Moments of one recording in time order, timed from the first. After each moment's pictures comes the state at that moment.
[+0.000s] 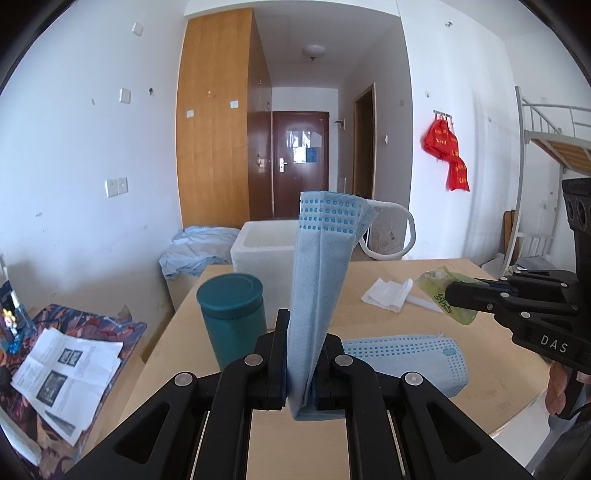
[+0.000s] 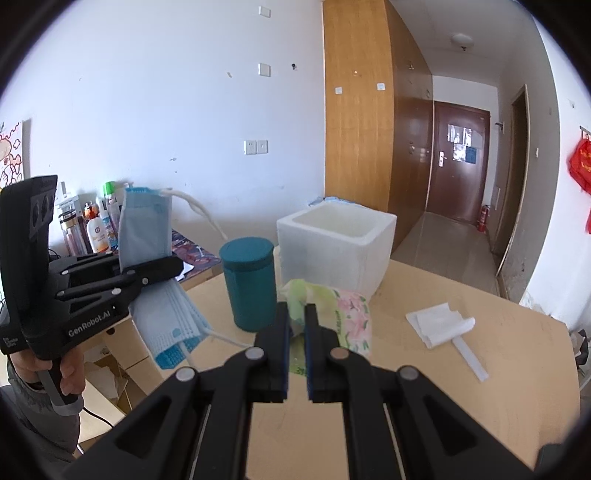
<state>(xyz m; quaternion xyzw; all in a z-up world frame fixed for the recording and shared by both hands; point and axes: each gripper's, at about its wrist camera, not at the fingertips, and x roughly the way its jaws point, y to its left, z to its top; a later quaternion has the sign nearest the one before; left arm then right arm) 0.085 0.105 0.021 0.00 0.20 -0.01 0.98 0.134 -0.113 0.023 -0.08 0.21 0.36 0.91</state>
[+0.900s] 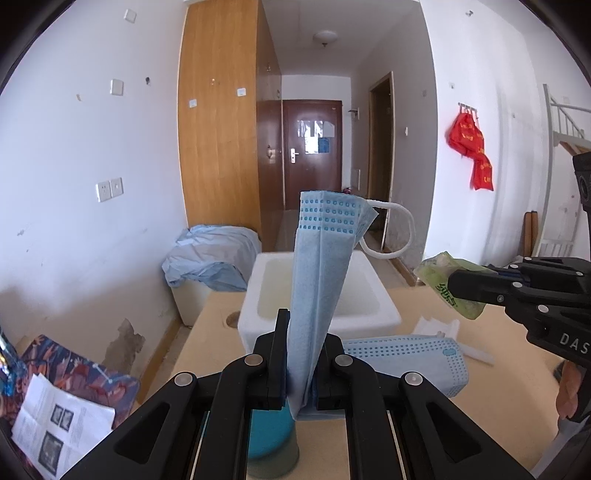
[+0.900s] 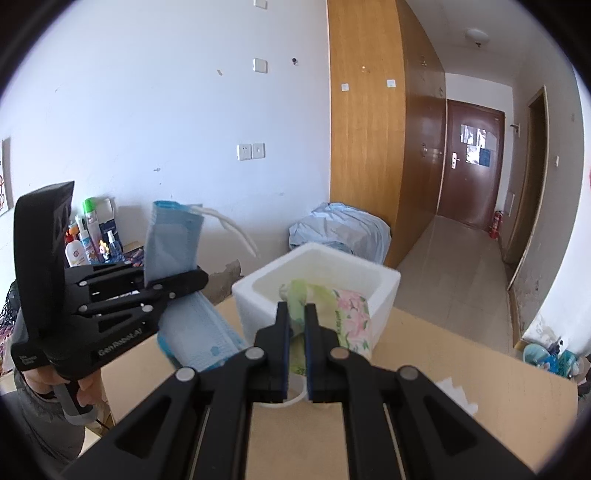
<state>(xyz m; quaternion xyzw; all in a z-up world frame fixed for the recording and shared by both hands) 0.244 0.135 0.050 0.00 0.22 0.02 0.97 0.264 -0.070 0.065 -0.08 0.22 0.38 0.90</state>
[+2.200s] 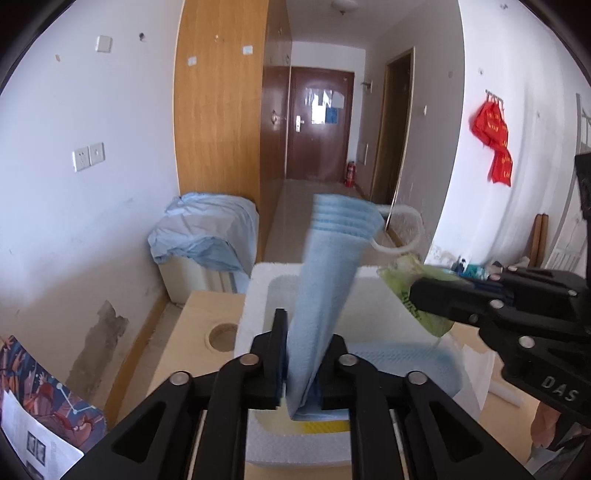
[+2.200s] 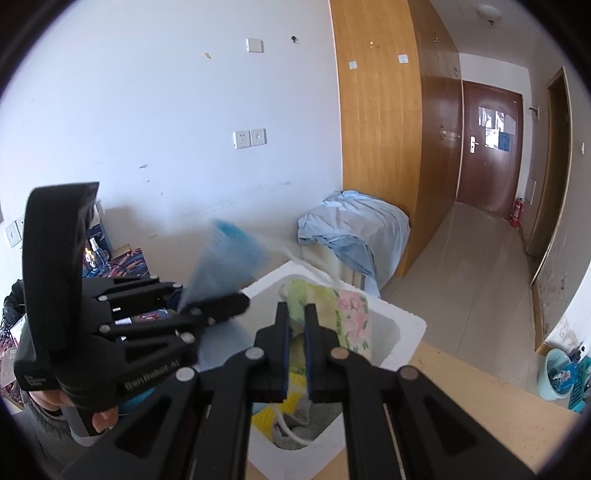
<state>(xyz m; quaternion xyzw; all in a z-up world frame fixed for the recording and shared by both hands) 0.382 0.156 0.029 -0.03 0.30 0.02 0.95 0.368 -0.026 0.050 -0.08 0.25 0.41 0.87</state>
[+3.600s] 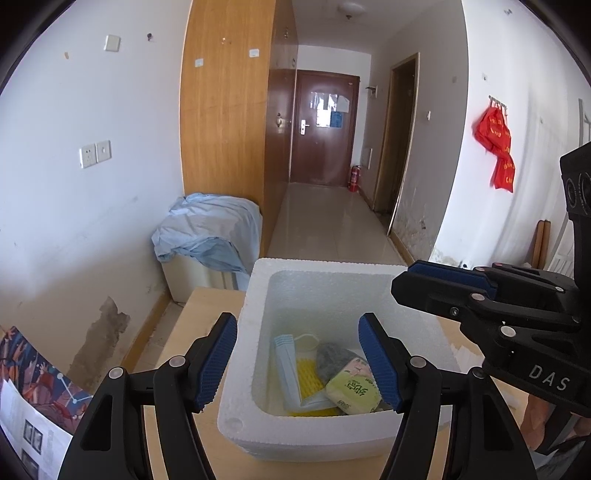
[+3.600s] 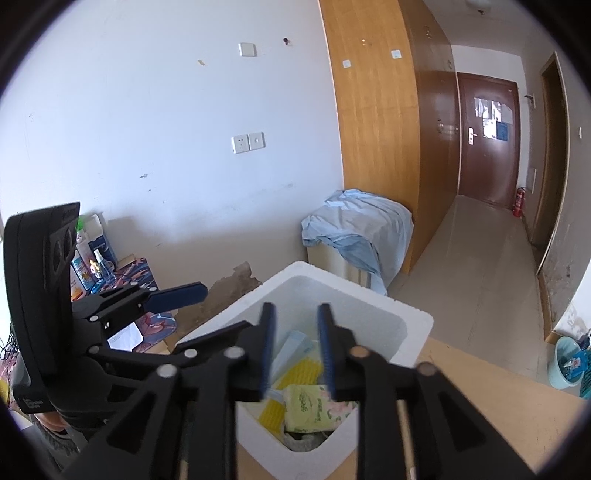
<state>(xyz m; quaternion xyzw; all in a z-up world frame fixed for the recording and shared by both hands) 0.366 0.152 0.032 -0.04 0.28 0.02 0.96 0.376 -0.027 0.048 -0.05 0.26 0.41 0.87</state>
